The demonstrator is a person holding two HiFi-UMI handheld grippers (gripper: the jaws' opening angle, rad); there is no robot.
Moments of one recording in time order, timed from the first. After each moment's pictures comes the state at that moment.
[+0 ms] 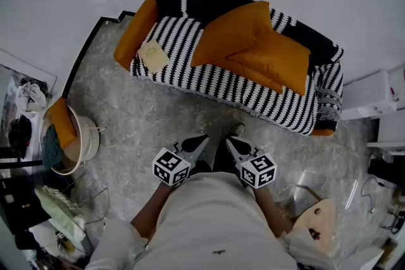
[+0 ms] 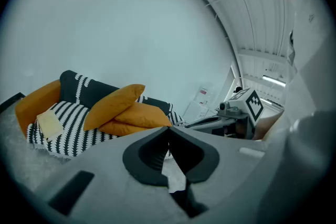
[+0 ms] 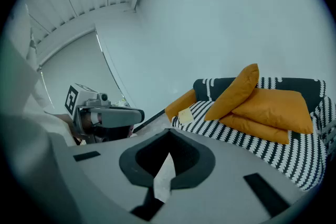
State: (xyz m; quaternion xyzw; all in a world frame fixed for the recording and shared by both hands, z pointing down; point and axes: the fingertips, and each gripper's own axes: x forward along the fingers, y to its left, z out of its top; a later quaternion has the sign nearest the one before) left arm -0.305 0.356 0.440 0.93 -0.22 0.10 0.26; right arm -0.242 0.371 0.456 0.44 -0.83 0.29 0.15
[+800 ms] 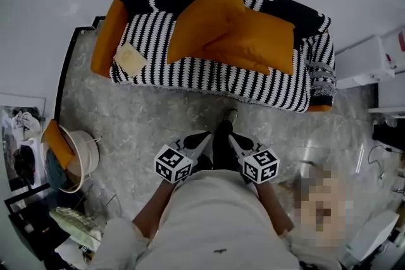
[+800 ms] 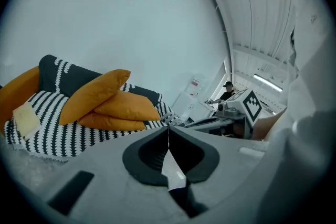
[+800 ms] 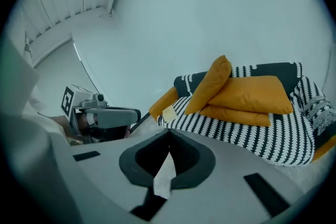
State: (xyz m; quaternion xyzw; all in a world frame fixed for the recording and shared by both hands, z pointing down) left arm -0.221 0.334 0.459 0.94 -0.14 0.14 0.29; right arm -0.158 0.358 0.479 0.51 -0.78 0.35 0.14
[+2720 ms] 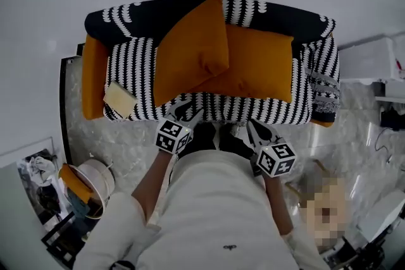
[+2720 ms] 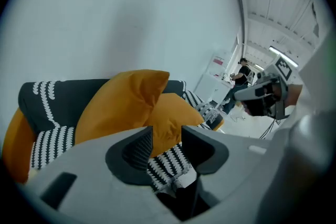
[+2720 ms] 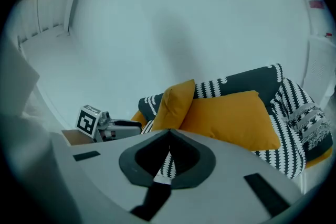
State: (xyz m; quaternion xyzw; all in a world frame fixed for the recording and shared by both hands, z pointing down) left arm -0.079 0.003 0.539 0.92 -0.14 0.29 0.23; right arm 0.054 0.108 0.472 0.62 -0.67 0.40 0.08
